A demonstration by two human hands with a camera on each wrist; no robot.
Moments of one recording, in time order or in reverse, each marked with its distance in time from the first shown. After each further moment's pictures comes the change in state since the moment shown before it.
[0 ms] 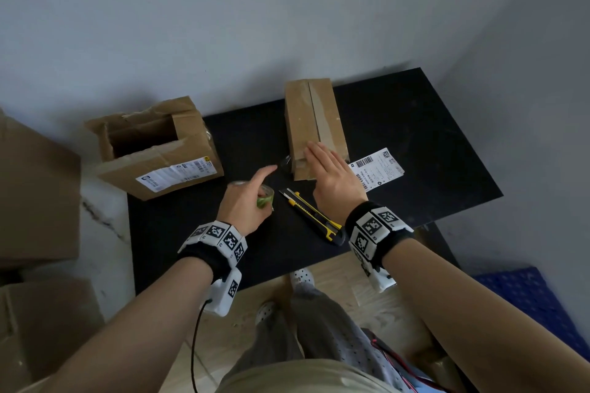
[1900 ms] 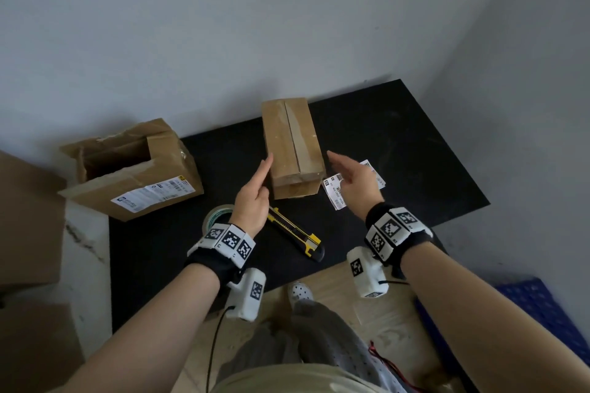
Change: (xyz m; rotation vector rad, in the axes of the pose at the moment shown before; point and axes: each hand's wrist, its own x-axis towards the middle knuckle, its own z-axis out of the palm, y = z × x) left_hand 0.032 0.060 0.024 -0.629 0.017 -0.146; right_hand -0.012 0.072 -0.032 0.787 0.035 0.510
